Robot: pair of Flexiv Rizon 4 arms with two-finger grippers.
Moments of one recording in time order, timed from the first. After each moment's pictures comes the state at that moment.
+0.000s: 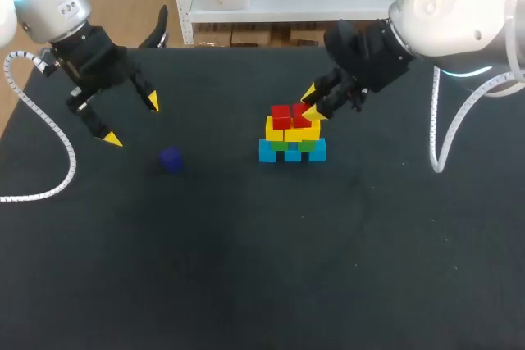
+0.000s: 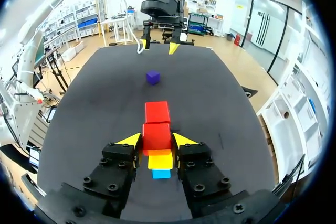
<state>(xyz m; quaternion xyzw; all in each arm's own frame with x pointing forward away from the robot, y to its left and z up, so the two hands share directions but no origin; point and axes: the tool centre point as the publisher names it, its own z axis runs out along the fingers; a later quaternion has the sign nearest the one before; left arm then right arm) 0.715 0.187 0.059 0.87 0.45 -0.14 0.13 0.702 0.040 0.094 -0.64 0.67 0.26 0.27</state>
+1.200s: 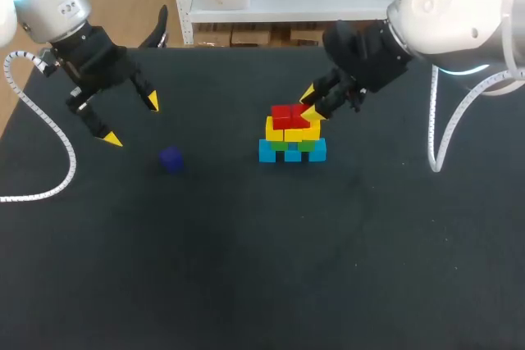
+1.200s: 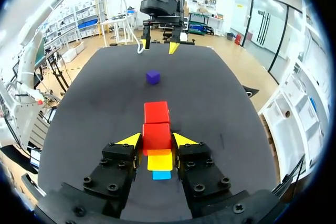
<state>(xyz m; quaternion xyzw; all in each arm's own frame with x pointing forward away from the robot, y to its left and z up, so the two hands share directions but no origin) 0.715 0.187 0.059 0.87 0.45 -0.14 0.13 0.703 0.041 0.091 -0.64 0.67 0.26 0.26</state>
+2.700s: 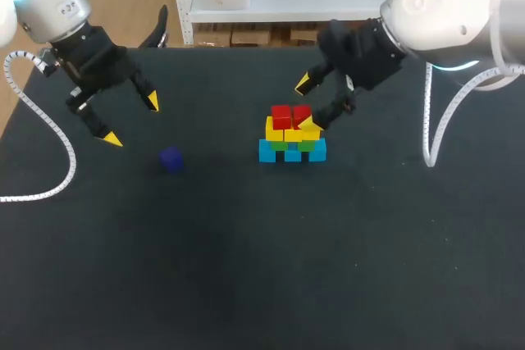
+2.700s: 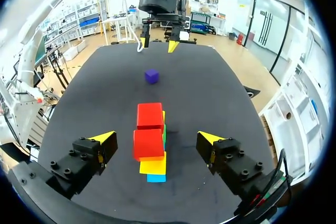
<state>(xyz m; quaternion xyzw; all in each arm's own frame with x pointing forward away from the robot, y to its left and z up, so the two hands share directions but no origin) 0.715 0.187 0.059 0.87 0.45 -0.14 0.13 0.711 0.047 0.087 -0.65 0.66 0.26 0.26</state>
